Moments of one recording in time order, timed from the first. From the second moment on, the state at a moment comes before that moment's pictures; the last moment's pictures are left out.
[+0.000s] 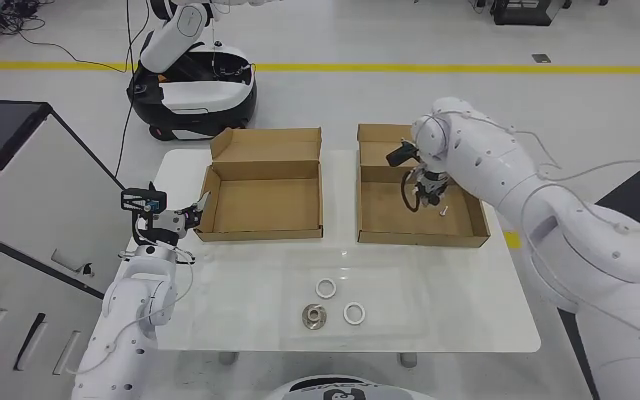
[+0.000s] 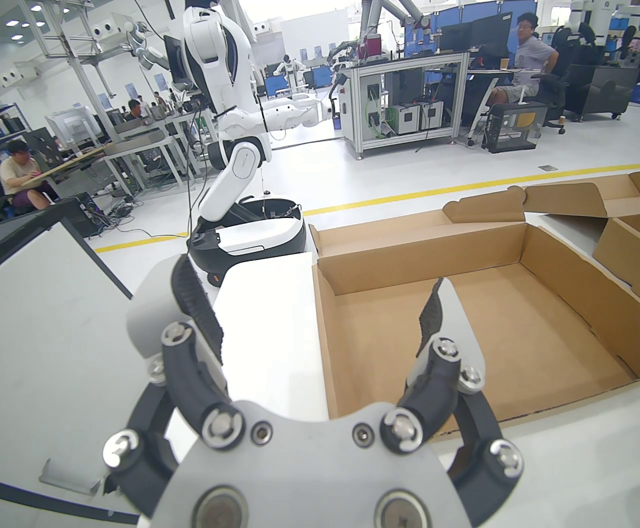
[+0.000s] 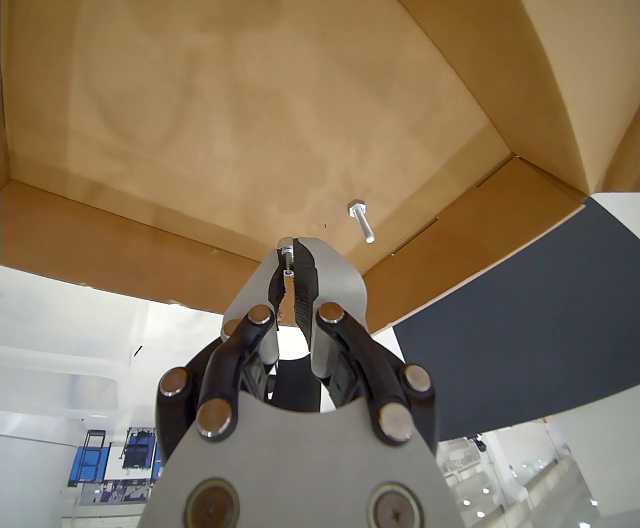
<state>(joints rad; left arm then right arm) 1.73 -1.15 -1.60 -1.80 1.33 0.00 0.00 -0.26 -1.26 0.18 -0.68 -0.39 -0.12 1.50</state>
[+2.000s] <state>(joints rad) 1.73 -1.15 -1.60 -1.80 1.33 0.00 0.00 -0.44 -1.11 0.48 -0.96 -0.49 -0.05 1.33</state>
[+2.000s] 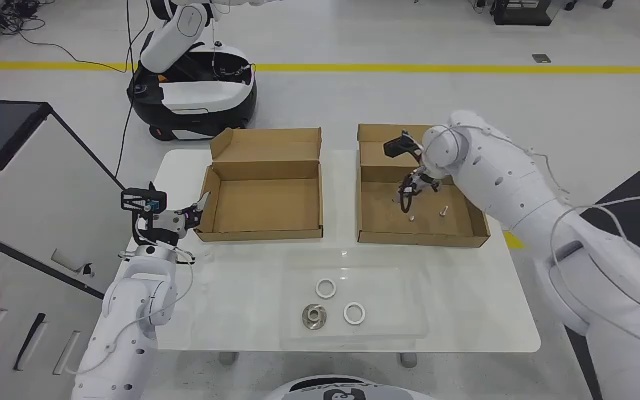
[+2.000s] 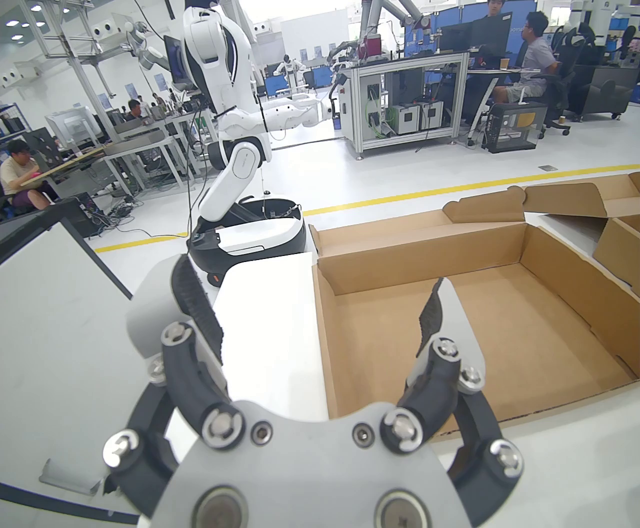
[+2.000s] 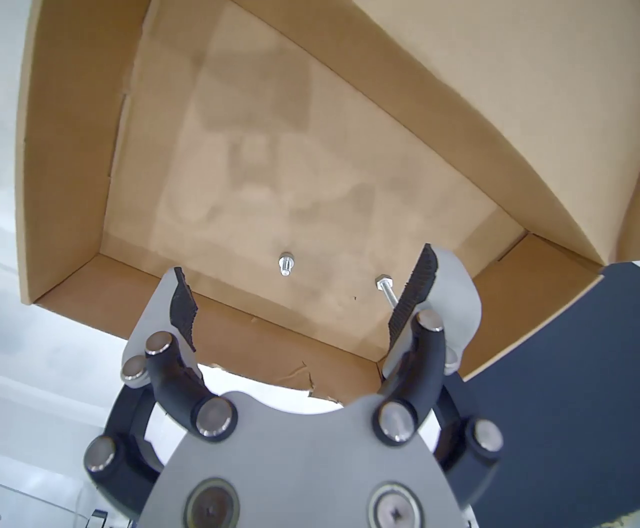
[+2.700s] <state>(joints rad) 1.73 -1.15 -1.60 -1.80 1.33 0.00 0.00 -1.10 -0.80 1.31 -1.89 -0.21 -0.02 1.36</state>
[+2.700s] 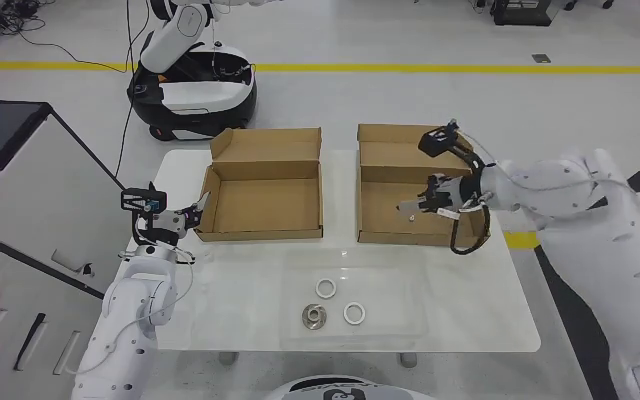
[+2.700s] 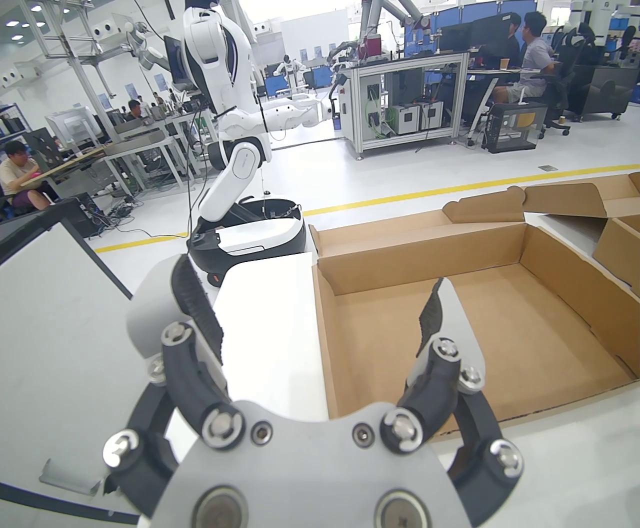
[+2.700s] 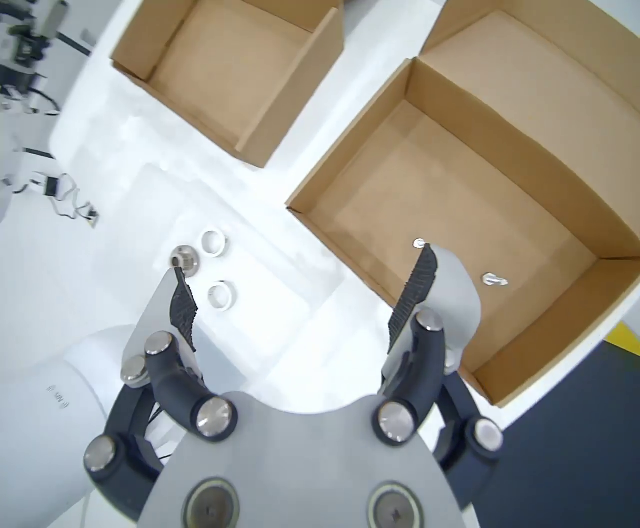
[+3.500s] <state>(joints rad) 1.73 -1.15 -1.60 -1.80 1.33 0.00 0.00 -1.63 -0.78 1.98 -1.91 0.57 -0.26 1.39</state>
